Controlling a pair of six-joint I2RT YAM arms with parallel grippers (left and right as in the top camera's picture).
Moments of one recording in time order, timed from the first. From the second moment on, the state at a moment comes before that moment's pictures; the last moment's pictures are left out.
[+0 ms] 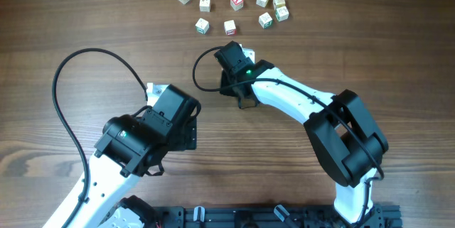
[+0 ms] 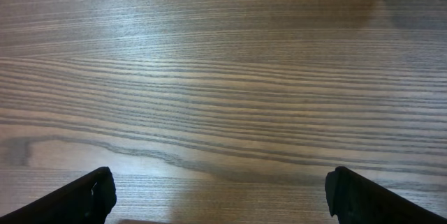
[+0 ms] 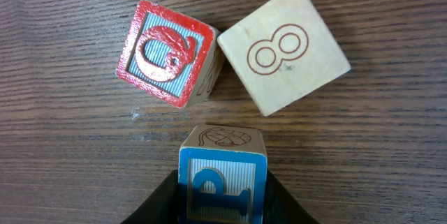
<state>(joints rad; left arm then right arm) -0.60 1.10 1.09 -1.30 -0.29 -0.57 0.67 2.03 1.33 -0.48 0.07 0.74</state>
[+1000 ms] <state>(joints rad) -0.60 1.10 1.09 -1.30 -0.29 -0.57 0.67 2.03 1.33 -0.47 0.08 0.73</state>
